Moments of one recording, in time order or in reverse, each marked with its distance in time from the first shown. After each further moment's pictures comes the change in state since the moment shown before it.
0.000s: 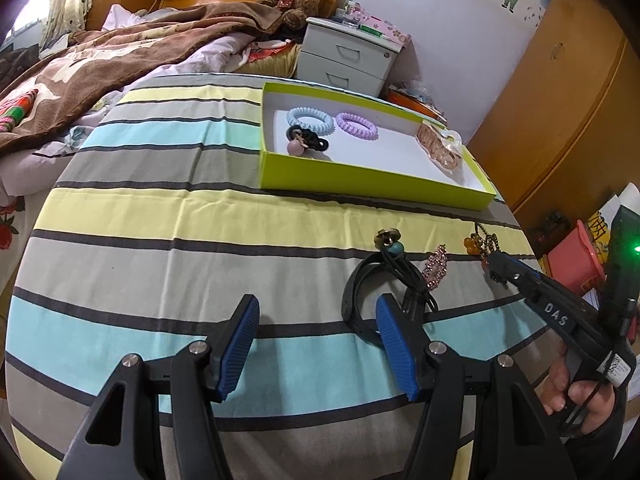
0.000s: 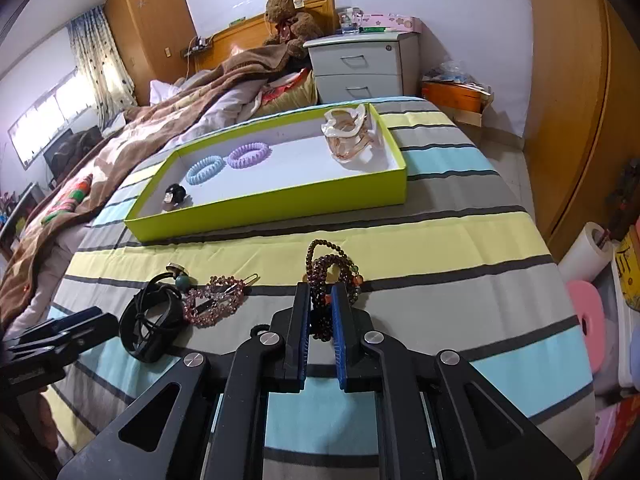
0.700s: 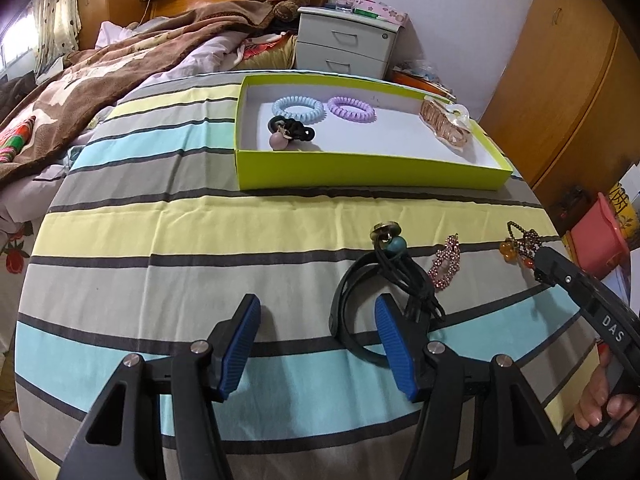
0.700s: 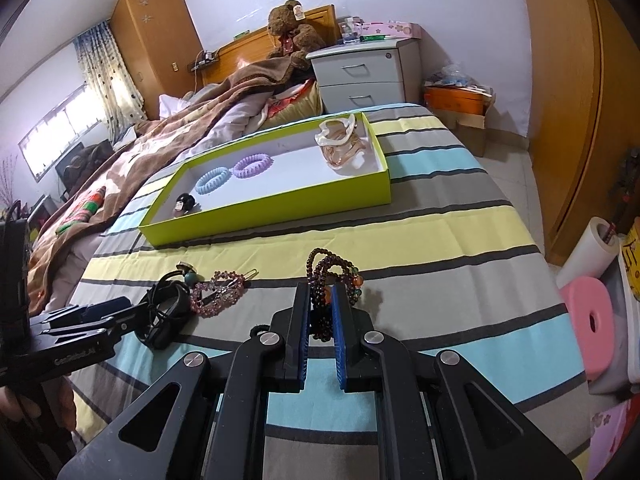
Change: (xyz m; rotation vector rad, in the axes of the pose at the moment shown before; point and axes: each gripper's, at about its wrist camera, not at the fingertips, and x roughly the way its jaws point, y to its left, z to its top) left arm 0.021 -0.024 0.007 0.081 0.034 0.102; right arm -0.015 -0.013 -0.006 0.024 -0.037 0.053
